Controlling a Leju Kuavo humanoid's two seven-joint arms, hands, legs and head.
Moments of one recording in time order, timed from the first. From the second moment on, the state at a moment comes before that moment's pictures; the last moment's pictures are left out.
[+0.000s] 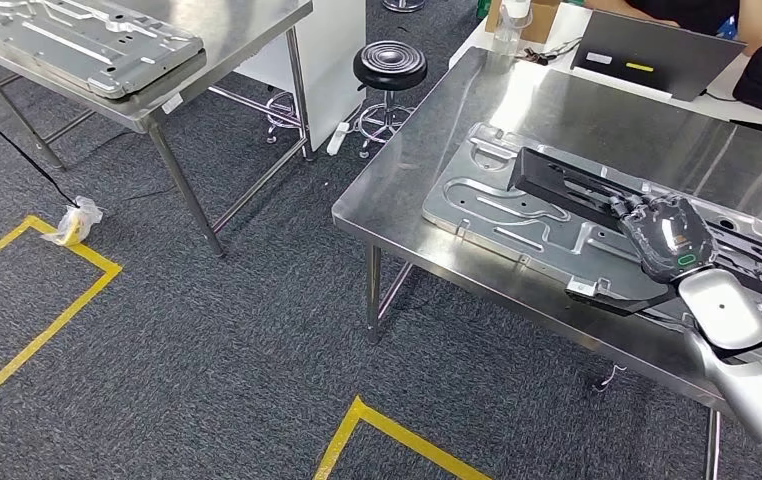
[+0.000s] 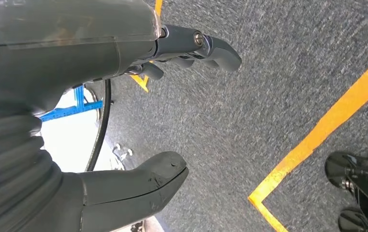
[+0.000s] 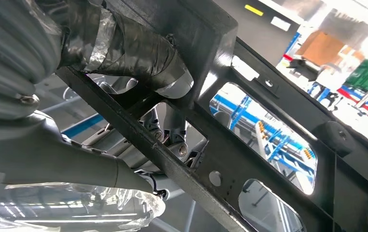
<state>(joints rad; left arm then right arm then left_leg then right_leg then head) 0.04 0.07 1.56 -0.30 -1.55 -0.32 -0.03 -0.12 -0.79 0.03 -1.53 1.46 -0.25 0.06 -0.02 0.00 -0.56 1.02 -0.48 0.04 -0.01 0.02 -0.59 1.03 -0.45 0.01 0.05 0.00</state>
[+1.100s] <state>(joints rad) 0.04 0.06 1.56 -0.30 -1.53 -0.33 -0.03 -0.18 -0.82 0.14 -1.48 1.41 -0.23 0.07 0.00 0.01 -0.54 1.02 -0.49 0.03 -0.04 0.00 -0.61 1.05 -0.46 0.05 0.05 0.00</state>
